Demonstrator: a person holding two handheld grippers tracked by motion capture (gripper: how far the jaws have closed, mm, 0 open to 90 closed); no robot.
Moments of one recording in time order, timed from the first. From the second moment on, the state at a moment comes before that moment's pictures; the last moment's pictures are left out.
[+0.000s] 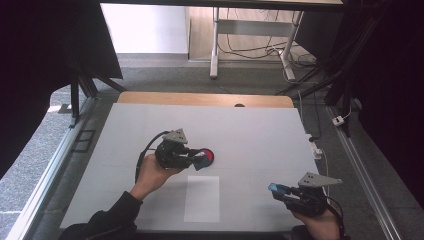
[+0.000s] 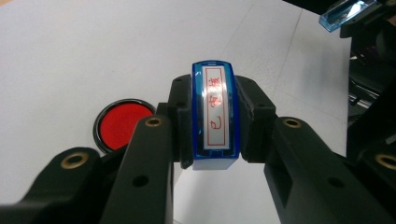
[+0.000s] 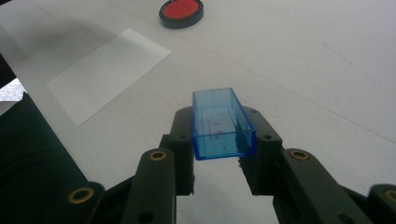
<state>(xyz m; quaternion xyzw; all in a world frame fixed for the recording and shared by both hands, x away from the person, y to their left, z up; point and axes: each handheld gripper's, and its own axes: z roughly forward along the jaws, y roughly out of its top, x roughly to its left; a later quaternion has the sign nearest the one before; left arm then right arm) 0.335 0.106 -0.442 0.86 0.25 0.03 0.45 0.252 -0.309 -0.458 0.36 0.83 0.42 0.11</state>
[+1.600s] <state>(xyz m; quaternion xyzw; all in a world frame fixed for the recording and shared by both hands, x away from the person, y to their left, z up) 0.305 0.079 -0.487 0.89 0.23 0.00 0.39 0.253 -0.308 -0.458 0.36 0.83 0.42 0.11</state>
